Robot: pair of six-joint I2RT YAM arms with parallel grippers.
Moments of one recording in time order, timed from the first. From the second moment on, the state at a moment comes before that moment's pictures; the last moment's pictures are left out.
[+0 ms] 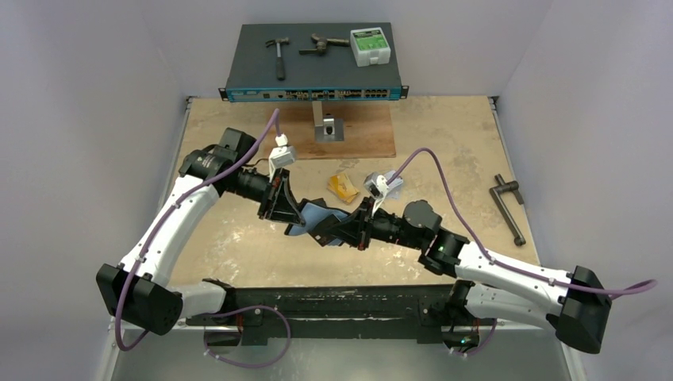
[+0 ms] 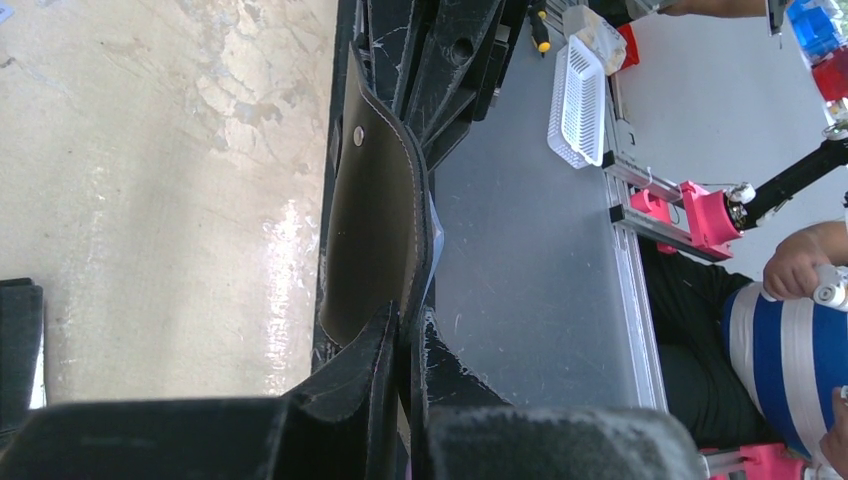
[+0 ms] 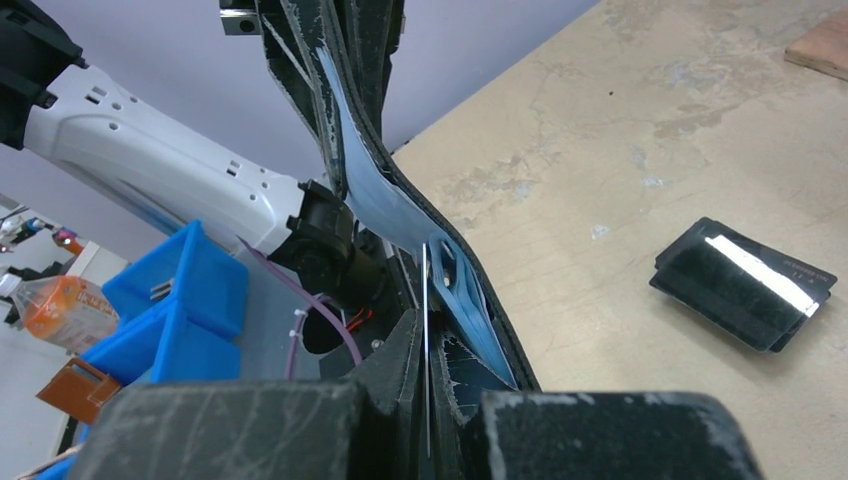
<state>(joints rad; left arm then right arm) -0.33 1.25 1.27 -1.18 1.25 0.51 0.98 0.96 0.57 0.37 -0.27 0.53</state>
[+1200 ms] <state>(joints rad) -0.35 1.27 1.26 -1.20 1.23 0.54 0.97 1.03 0.61 0.37 -0.39 0.47</state>
